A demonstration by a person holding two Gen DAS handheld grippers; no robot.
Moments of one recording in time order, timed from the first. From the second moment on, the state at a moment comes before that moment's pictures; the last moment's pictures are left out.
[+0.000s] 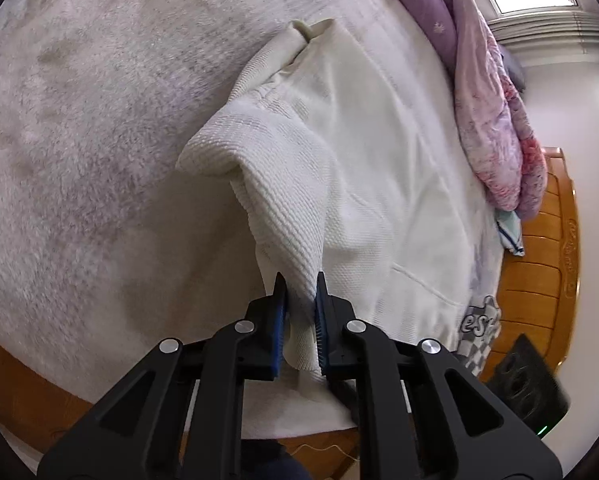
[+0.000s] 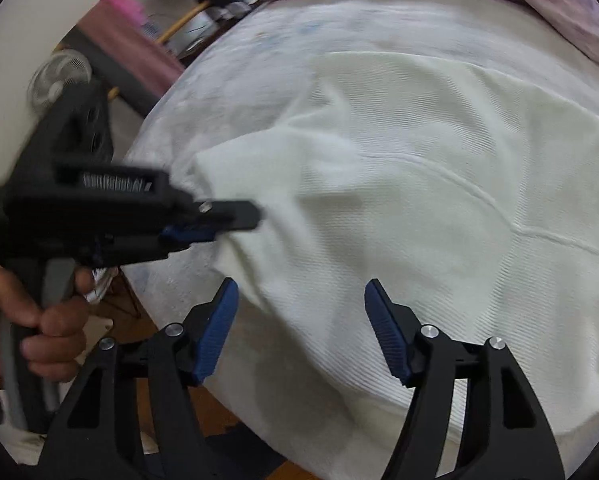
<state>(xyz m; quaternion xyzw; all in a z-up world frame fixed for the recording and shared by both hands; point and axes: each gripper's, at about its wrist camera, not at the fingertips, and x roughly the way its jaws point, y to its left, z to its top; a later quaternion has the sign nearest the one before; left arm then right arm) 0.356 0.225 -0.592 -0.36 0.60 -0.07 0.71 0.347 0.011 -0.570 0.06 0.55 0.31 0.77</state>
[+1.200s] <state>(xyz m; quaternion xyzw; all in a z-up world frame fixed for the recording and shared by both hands) 0.359 0.056 -0.544 -0.22 0.55 -0.07 0.80 0.318 -0.276 -0.536 0.52 0.37 0.06 0.76</state>
